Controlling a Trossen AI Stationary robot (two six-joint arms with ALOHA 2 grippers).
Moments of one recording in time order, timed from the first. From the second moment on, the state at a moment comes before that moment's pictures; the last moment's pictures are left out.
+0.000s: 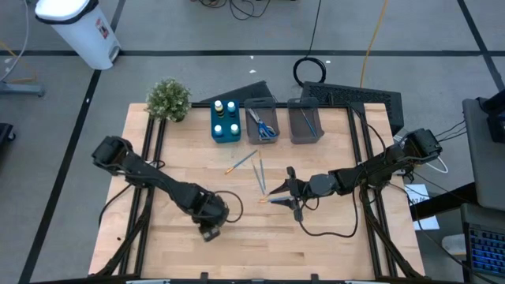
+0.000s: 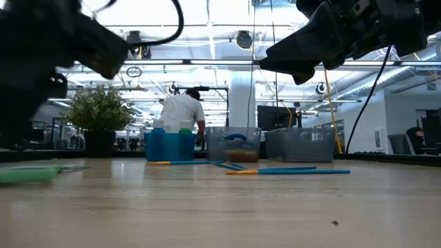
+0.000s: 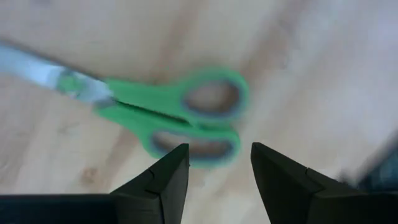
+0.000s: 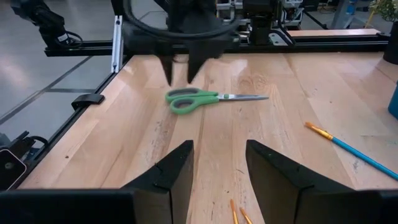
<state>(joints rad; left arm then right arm) -0.45 1.68 1.07 -0.83 0.23 -1.02 0.30 1.46 0.55 0.66 0.16 0.12</state>
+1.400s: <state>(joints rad) -0.51 1.78 1.07 -0.77 0.17 -1.84 0.30 1.46 0.55 0.66 0.16 0.18</state>
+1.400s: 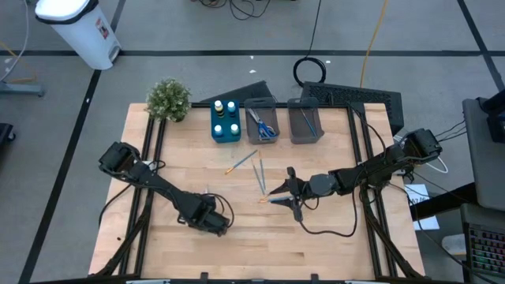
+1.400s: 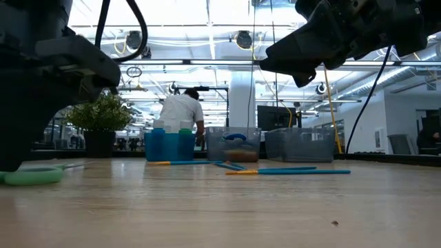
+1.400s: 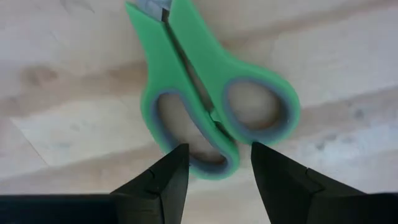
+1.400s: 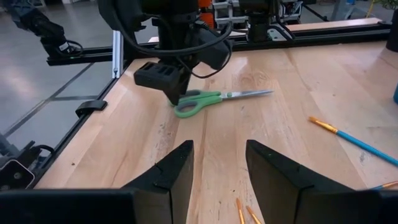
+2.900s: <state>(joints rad) -0.49 1.78 1.03 -0.81 0.16 -1.75 0.30 1.46 0.55 0.63 0.16 0.20</state>
